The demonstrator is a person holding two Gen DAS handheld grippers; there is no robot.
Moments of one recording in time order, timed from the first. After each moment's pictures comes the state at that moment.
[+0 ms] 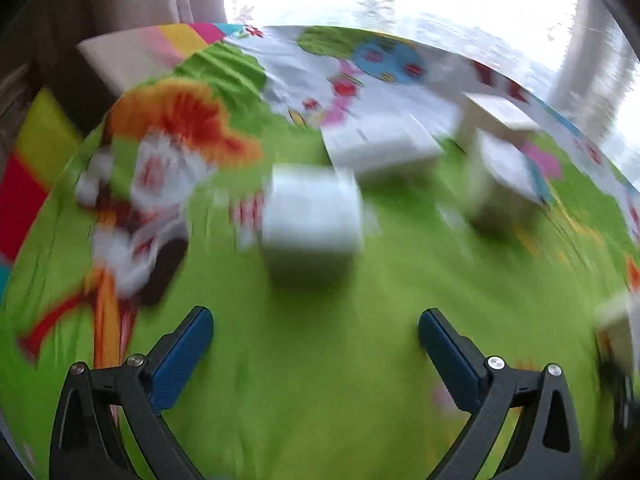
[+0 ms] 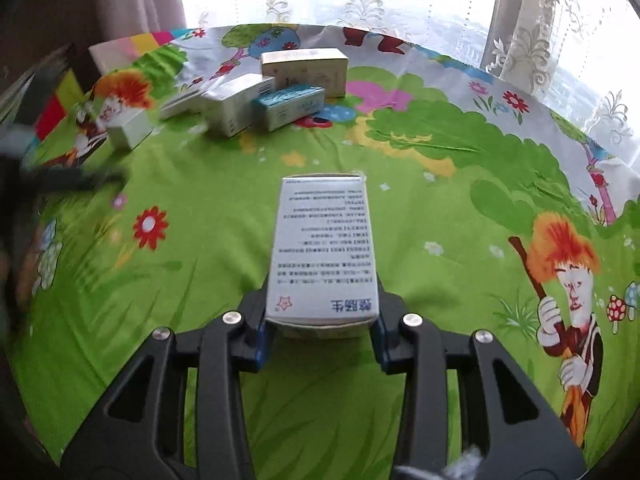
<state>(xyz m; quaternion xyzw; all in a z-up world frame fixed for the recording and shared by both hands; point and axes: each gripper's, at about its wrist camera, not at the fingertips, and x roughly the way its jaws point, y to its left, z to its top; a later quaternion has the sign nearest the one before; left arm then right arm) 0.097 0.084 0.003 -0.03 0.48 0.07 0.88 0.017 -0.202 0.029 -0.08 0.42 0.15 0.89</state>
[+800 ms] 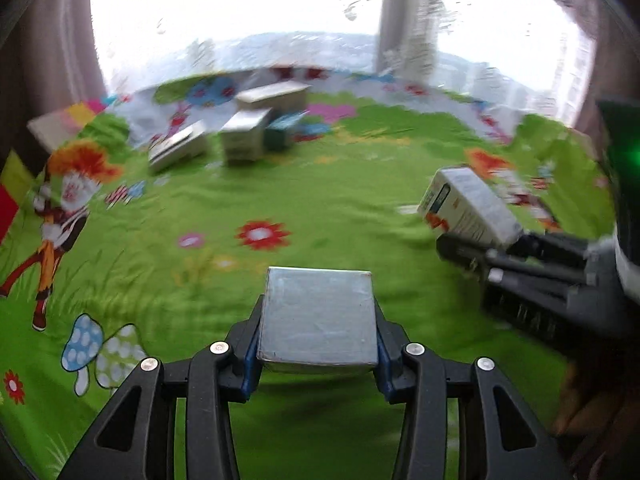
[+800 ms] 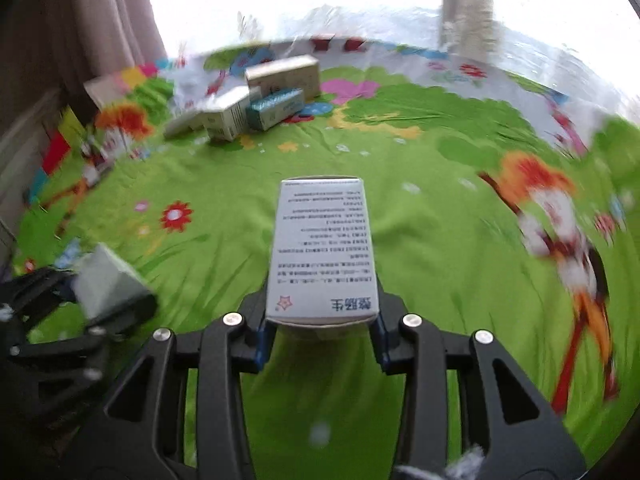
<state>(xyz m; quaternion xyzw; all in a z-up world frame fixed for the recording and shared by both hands) -0.073 -0.059 0.030 0.04 0.41 -0.12 0.90 -0.052 -0.219 0.037 0.01 0.40 0.10 0.91</state>
